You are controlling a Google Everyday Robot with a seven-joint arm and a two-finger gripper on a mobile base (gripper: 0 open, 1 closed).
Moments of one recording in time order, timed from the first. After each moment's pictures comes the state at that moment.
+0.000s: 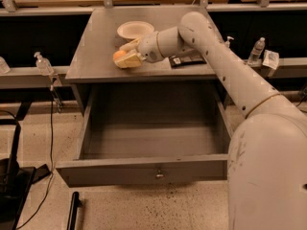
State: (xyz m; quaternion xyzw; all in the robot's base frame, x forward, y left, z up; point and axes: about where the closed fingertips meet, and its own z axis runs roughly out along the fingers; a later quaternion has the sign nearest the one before) arm 0.765 0.084 0.848 -0.57 0.61 0.29 0.47
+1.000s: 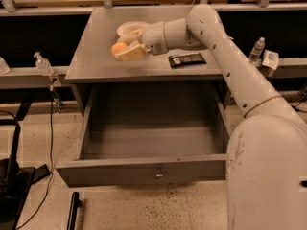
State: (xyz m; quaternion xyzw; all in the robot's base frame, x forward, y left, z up) arm 0.754 0.080 0.888 -0.58 0.56 0.33 0.50
